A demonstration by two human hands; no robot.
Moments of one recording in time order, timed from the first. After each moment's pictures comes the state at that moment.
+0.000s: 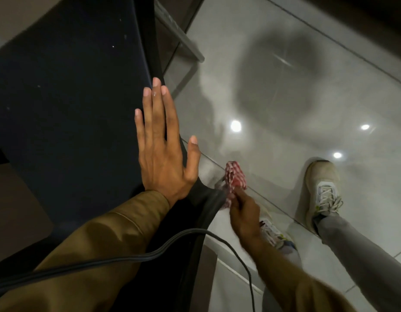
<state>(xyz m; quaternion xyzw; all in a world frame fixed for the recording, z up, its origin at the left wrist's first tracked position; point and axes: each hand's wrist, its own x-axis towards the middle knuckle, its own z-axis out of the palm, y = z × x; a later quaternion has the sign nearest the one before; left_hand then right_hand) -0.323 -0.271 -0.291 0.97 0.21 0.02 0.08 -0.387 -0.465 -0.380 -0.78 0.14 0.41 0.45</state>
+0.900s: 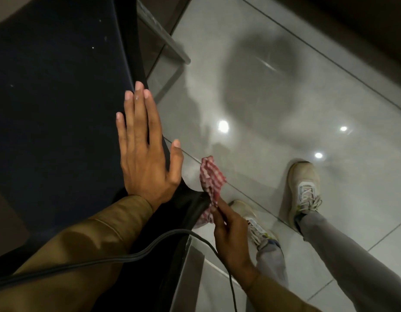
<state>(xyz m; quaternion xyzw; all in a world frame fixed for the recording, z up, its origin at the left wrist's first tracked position) -0.323 -0.272 -0.289 0.97 0.21 0.01 0.09 -0.392 -0.477 -0.334 -0.76 0.10 0.36 0.53</state>
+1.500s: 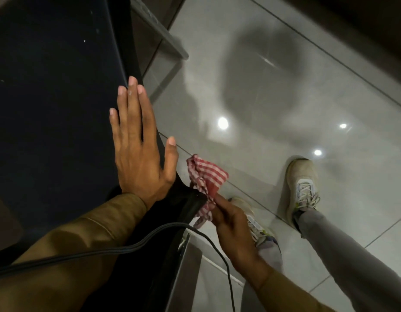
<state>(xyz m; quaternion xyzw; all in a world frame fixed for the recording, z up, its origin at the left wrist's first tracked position) -0.324 -0.268 -0.295 0.98 0.20 0.03 0.09 -0.378 -0.486 -0.335 -0.67 0.10 0.44 0.58</state>
